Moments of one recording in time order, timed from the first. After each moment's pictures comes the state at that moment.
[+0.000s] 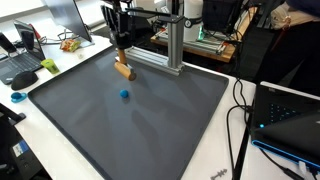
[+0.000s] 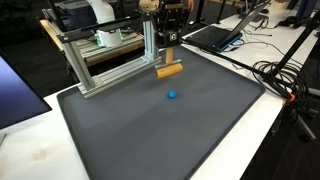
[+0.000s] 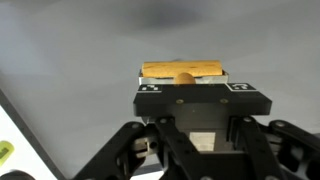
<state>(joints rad) -0.04 0.10 0.01 -2.05 -0.06 2.26 0.30</state>
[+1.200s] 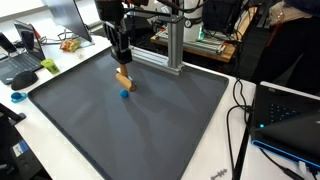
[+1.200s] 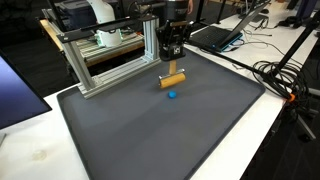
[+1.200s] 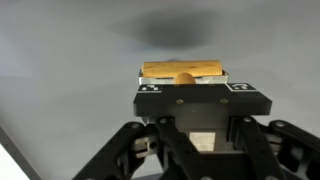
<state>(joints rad) -0.02 0.22 0.01 -2.01 -0.06 2.33 0.31</state>
